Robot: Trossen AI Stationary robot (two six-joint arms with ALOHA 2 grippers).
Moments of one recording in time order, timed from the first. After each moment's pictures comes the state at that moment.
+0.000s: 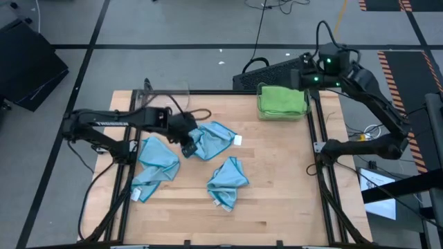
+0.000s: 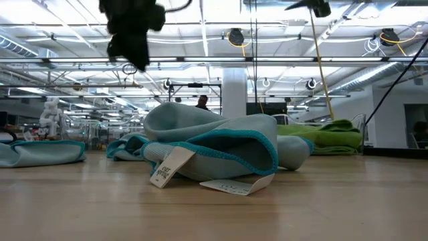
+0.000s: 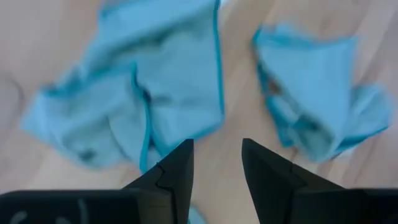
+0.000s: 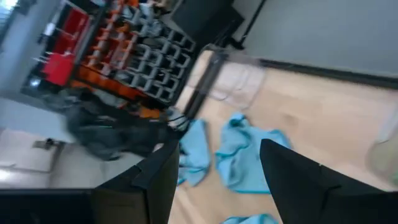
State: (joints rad) left arm 0.09 1.36 1.18 -0.93 0.01 -0.51; right arm -0.70 1.13 1.51 -0.84 -0.42 0.77
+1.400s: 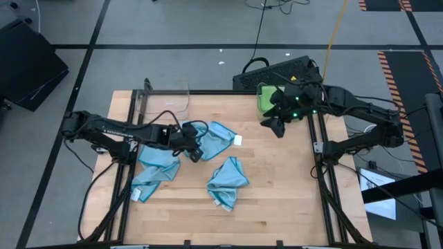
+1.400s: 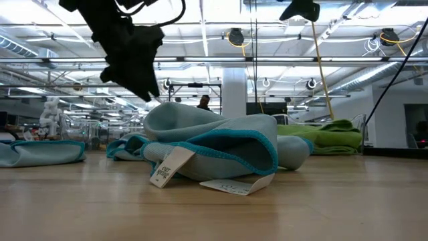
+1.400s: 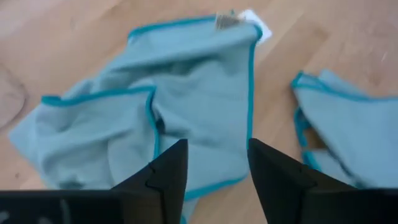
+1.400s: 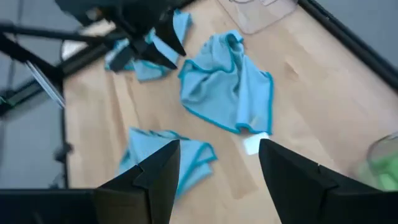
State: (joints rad) left arm -0.03 1.36 0.90 -0.53 -0.30 -0.70; right arm -0.24 1.20 1.42 -0.97 -0.13 0.32
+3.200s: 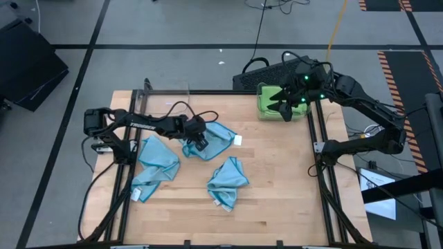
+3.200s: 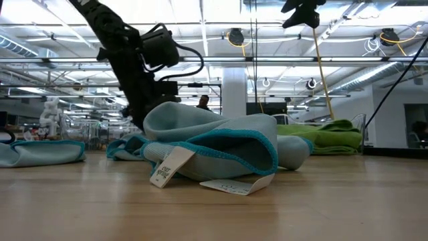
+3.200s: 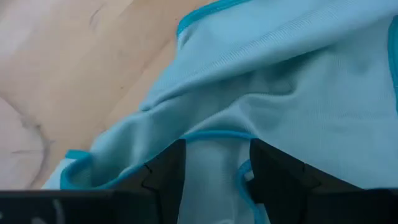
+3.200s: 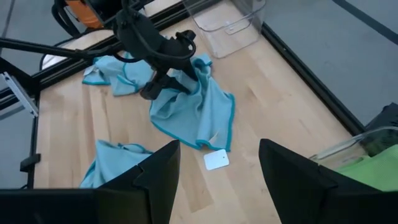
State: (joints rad) left arm 0.23 1.62 0.84 -0.29 -0.22 -0.36; right arm -0.52 1.16 1.42 -0.96 -0.29 0.10
